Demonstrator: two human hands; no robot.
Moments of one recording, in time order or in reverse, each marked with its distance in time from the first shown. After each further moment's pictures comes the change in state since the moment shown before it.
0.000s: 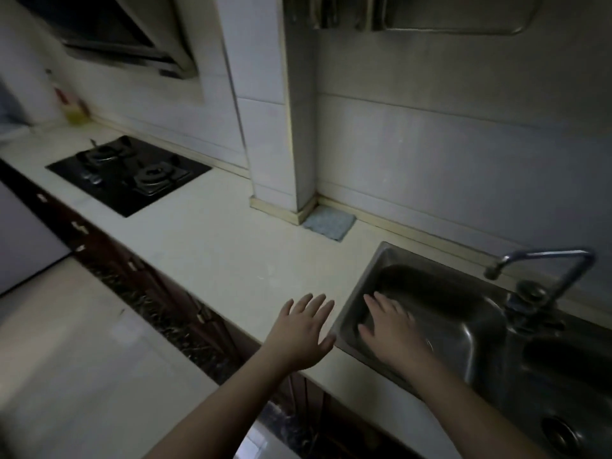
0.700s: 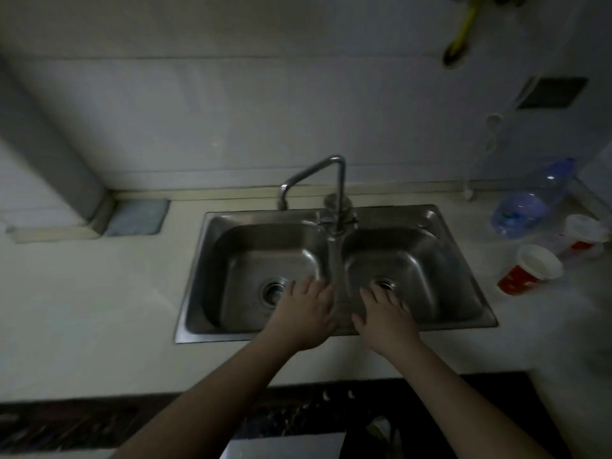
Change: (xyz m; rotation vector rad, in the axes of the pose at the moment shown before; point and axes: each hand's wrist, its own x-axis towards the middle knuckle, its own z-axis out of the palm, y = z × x) left_hand 0.061 0.266 0.037 0.091 -0.112 0.637; right_hand -0.181 0.200 0.030 0.075 0.054 0.648
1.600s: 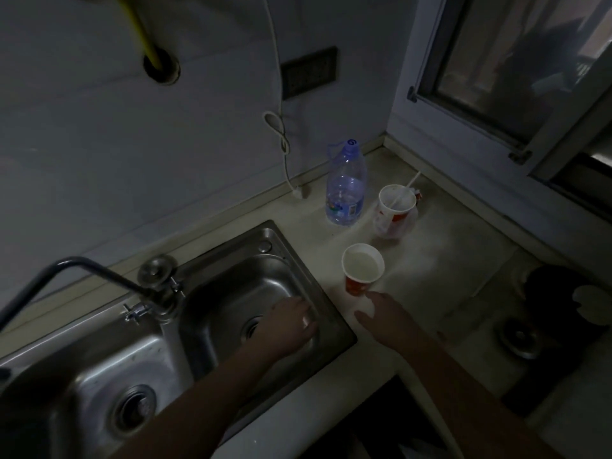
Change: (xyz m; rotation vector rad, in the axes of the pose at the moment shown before) left_hand 0.276 0.233 0.023 -0.142 -0.199 0.351; right_hand 0.030 0.354 -0.014 0.594 -0.008 0.568
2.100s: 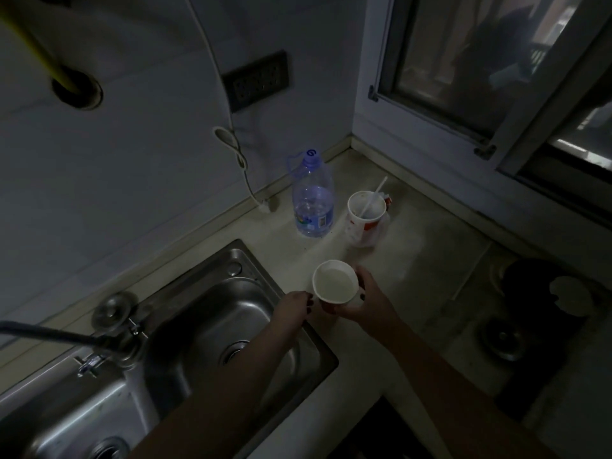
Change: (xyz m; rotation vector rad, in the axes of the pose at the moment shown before) left_hand 0.108 0.050 0.002 -1.088 -0.083 -0.544; right_hand 0.043 0.009 -0.031 0.733 0.159 -0.174
